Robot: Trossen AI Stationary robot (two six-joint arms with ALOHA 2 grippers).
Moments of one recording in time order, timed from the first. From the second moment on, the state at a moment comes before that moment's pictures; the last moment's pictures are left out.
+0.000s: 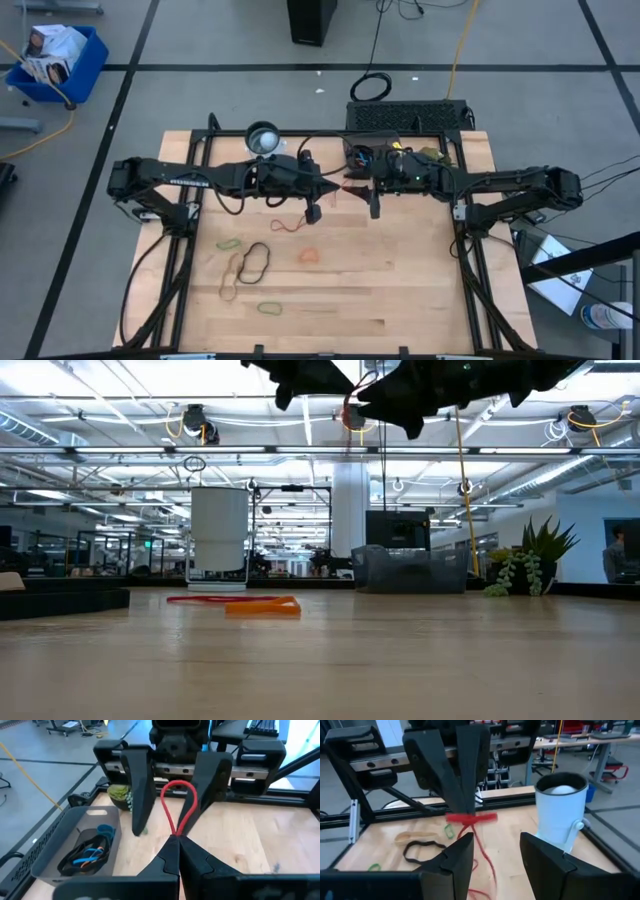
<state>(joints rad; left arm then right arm) 0.04 1.52 1.25 -0.09 -0.10 -0.02 -0.16 1.20 0.73 0.31 -0.08 0.08</state>
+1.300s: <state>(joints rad) 0.04 1.52 1.25 0.07 -0.07 0.02 -0.08 1.24 0.73 0.46 -0.08 0.12</state>
